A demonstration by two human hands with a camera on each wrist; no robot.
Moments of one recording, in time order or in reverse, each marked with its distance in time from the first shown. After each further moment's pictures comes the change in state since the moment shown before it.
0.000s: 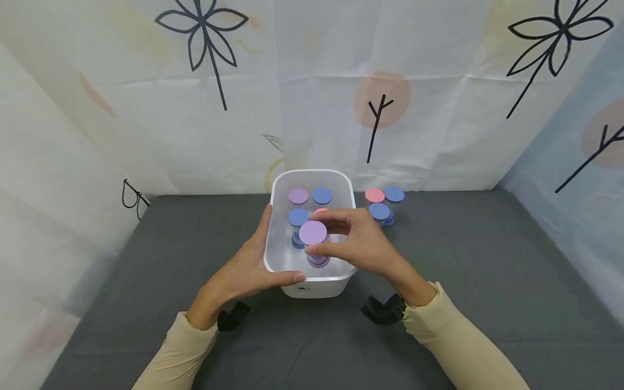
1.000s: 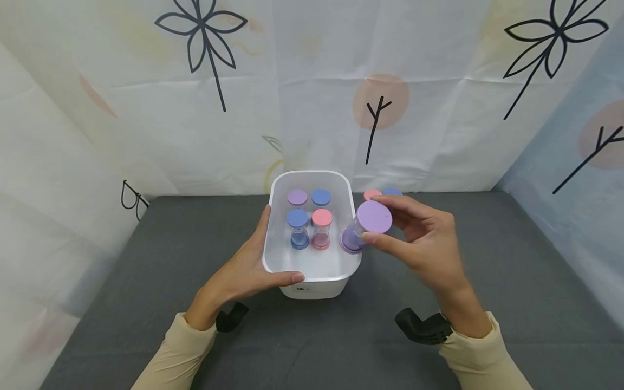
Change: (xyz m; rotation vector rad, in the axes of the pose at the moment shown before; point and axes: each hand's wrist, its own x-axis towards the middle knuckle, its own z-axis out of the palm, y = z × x) left_hand -0.001 -0.001 0.000 0.087 0.036 -0.018; right_hand -0.050 -0.033 -0.043 0.177 0.344 -0.325
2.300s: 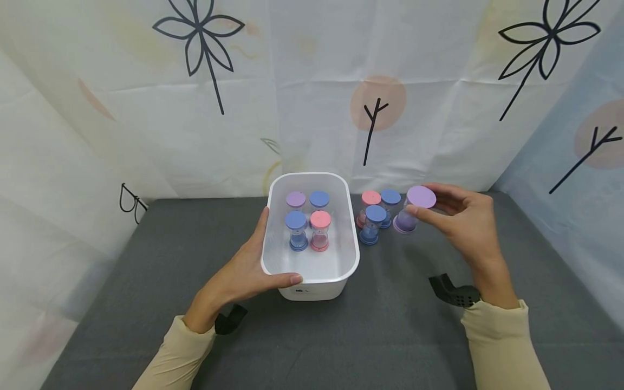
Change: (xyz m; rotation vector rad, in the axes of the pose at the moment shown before) left_hand 0.001 0.001 0.001 -0.024 -0.013 0.009; right_hand 0.004 0.024 -0.080 -0.554 0.237 0.390
